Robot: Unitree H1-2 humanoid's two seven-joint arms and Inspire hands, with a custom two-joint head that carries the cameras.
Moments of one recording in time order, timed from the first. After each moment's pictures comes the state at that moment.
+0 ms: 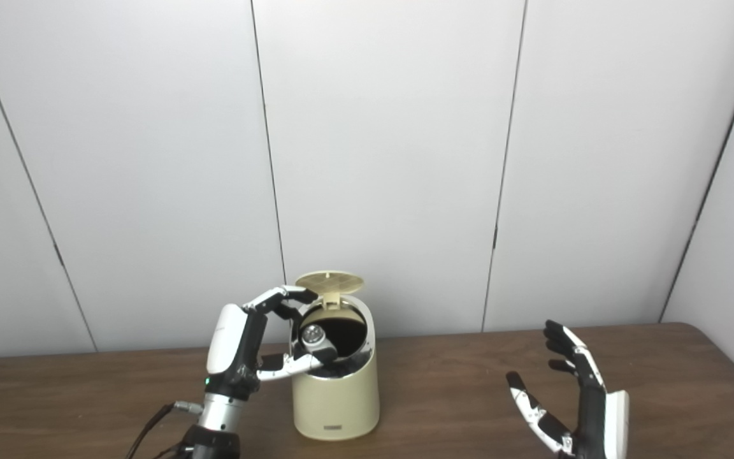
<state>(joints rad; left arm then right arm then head) -0.75 0.22 -0.67 0.75 0.34 -0.48 0.81 -0.22 -0.11 -0.09 0.20 -0.43 -0.39 -0.59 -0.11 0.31</state>
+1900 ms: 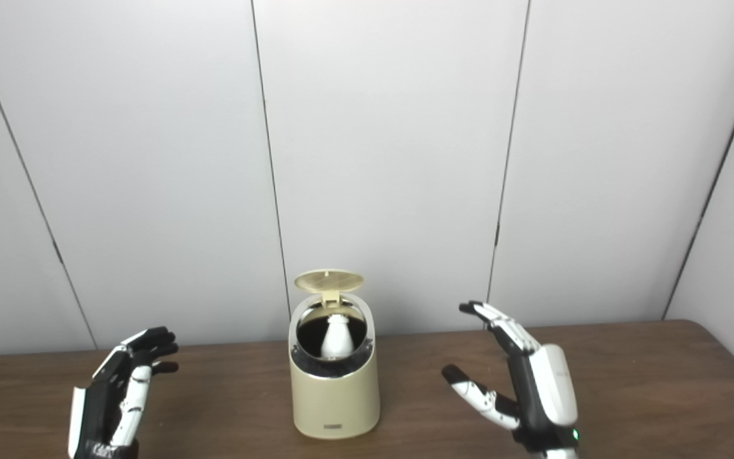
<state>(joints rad) -0.28 0.10 0.06 0.22 -0.01 -0.45 0.23 -0.35 -0.26 0.06 0.08 -0.67 -0.34 -0.41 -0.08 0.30</state>
